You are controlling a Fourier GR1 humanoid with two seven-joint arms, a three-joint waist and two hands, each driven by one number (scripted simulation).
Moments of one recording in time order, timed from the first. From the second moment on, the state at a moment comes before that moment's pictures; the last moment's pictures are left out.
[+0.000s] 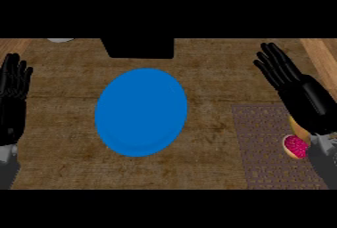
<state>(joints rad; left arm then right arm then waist) -0.17 0.57 -0.08 -1.57 0.34 0.35 -0.13 -0.34 -0.53 0.20 -1.66 -0.48 0.03 0.04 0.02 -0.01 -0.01</state>
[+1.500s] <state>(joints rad) -0.05 0.42 -0.18 -1.33 0.27 0.15 -0.19 0.27 -0.61 0.11 -1.74 0.10 -0.41 -0.12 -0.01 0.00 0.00</state>
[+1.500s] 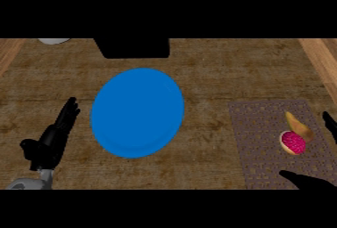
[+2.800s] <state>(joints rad) -0.07 0.36 -0.09 -1.32 0.19 0.07 -0.16 0.13 -0.68 0.15 -1.72 0.38 0.03 0.47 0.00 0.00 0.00</state>
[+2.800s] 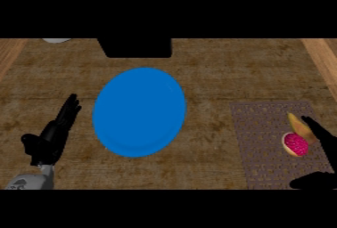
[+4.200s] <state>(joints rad) -0.05 0.27 -0.02 -1.35 0.08 0.01 -0.13 -0.09 -0.48 0.11 -1.28 0.68 0.06 0.15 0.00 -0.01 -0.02</state>
